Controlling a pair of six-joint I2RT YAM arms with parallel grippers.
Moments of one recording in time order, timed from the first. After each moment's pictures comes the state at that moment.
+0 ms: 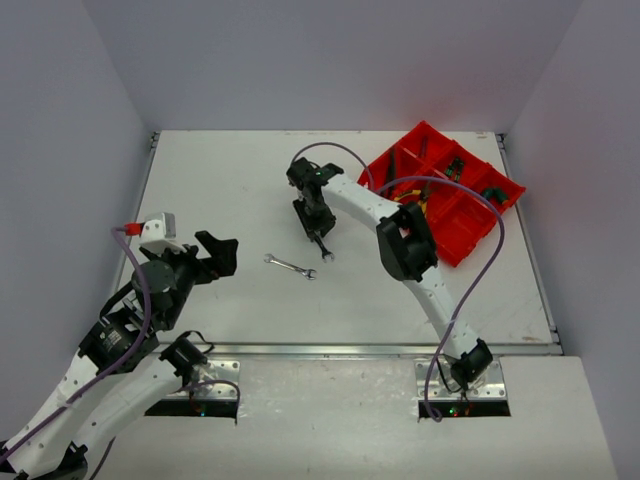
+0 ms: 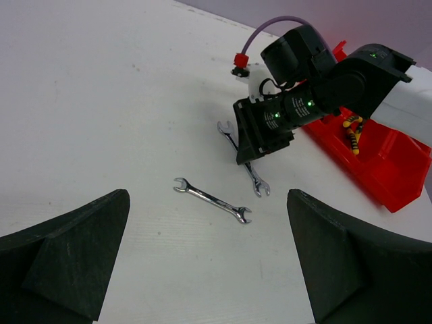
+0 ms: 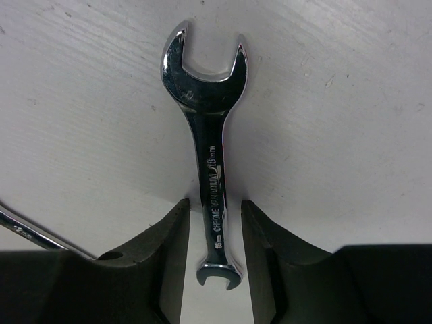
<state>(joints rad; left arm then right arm) -0.63 0.41 0.75 -0.62 -0.51 -0.54 0.67 2.52 2.17 -0.97 0.04 0.23</state>
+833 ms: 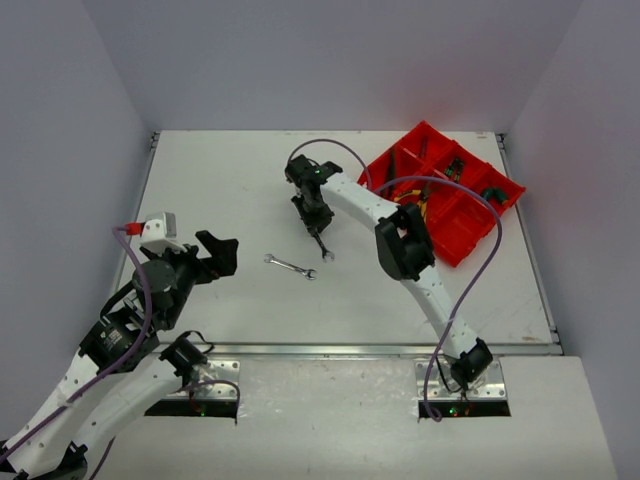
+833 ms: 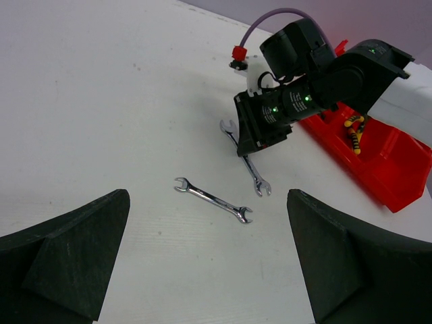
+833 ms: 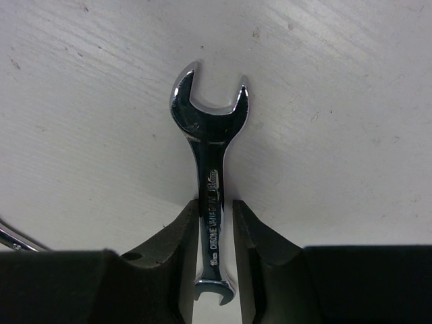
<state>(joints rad) -0.63 0.42 0.75 -0.62 -0.51 -0.54 0.67 2.56 2.24 -0.97 0.06 0.19</state>
